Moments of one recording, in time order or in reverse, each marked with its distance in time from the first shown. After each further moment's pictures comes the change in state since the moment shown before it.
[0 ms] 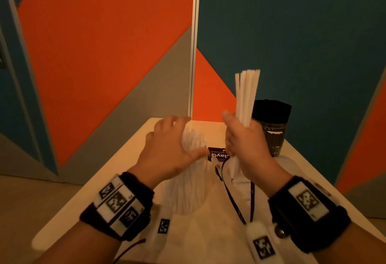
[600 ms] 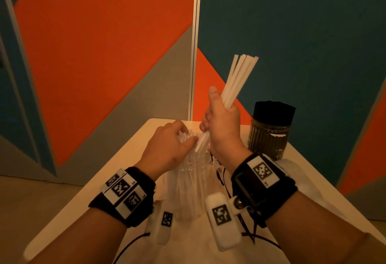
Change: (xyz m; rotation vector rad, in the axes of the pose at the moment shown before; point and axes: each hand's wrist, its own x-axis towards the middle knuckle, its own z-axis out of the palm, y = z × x) left_hand 0.035 -0.023 0.024 -0.194 0.049 -0.054; right_hand 0.048 -0.001 0.063 0.283 0.074 -0.089
